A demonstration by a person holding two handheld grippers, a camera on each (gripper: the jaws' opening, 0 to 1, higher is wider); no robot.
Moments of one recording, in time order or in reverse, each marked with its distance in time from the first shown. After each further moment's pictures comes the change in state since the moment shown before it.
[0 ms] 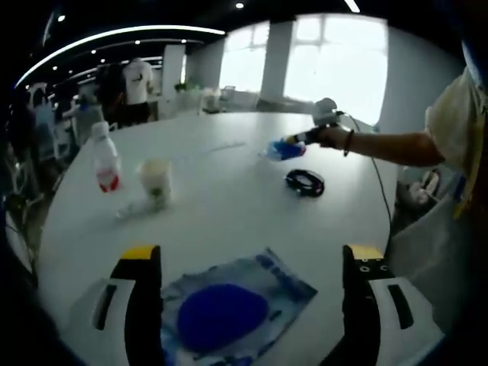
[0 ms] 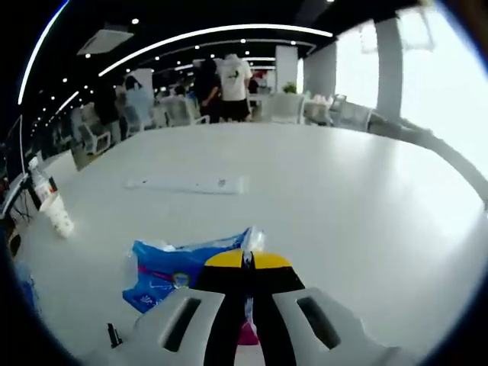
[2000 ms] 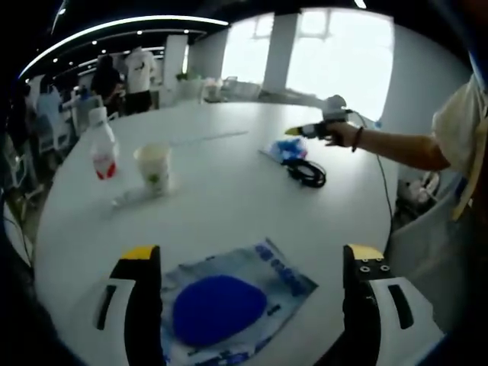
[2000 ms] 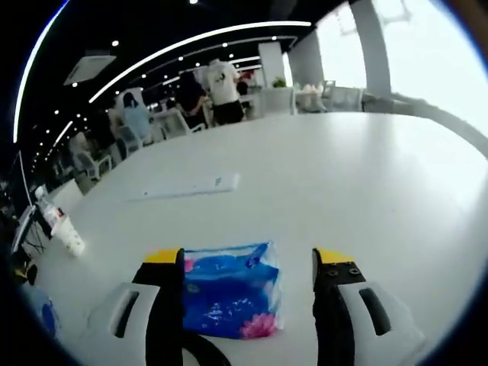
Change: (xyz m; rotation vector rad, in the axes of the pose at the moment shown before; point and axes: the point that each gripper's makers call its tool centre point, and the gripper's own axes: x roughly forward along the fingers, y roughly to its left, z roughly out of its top) left arm 0.001 -0.001 -0.012 -0.024 0.054 -0.003; right arm -0.010 0.002 -0.016 0.221 -0.001 0.083
